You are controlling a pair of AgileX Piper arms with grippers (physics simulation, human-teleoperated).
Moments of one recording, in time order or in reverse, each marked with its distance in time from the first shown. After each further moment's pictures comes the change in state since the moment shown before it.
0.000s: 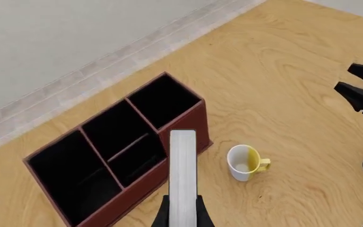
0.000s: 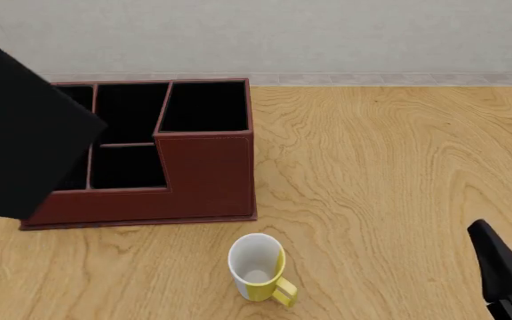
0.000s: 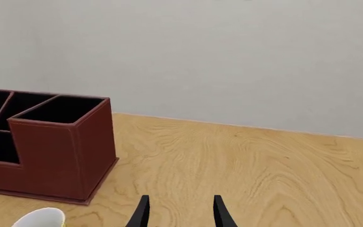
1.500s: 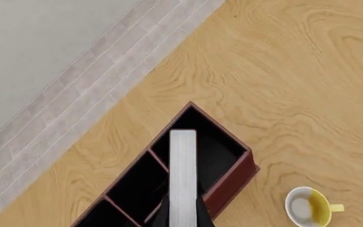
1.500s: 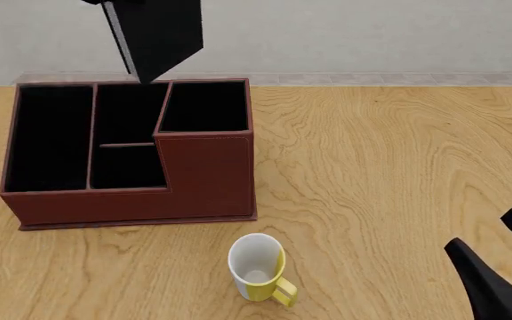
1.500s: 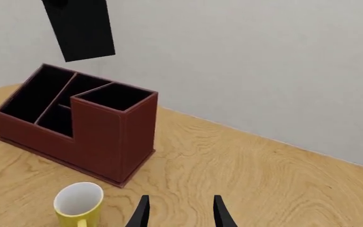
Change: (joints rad) left arm 0.095 0.910 -0.722 0.055 0.242; right arm 0.235 0.000 -0.040 0.060 -0.100
